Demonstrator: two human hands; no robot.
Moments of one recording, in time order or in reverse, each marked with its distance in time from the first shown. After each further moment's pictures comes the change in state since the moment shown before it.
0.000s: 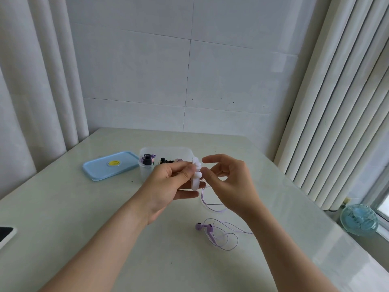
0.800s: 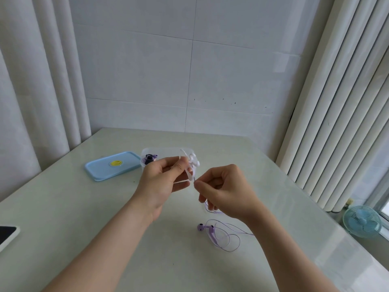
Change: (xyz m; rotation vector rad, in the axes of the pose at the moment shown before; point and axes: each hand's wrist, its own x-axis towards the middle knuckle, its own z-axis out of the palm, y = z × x) left_hand 0.009 -0.004 -0.008 -0.078 0.287 0.048; right_hand -0.010 -0.021 -0.002 0.038 -0.272 0.171
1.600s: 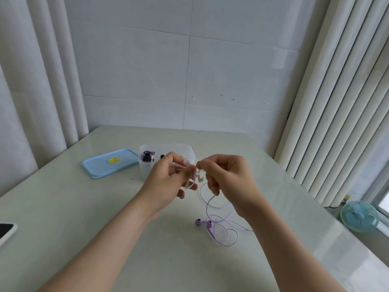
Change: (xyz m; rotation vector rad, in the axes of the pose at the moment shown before) left_hand -0.007 -0.007 0.005 0.258 -0.129 0.085; right_hand 0.004 -0.005 -0.004 0.334 0.135 0.011
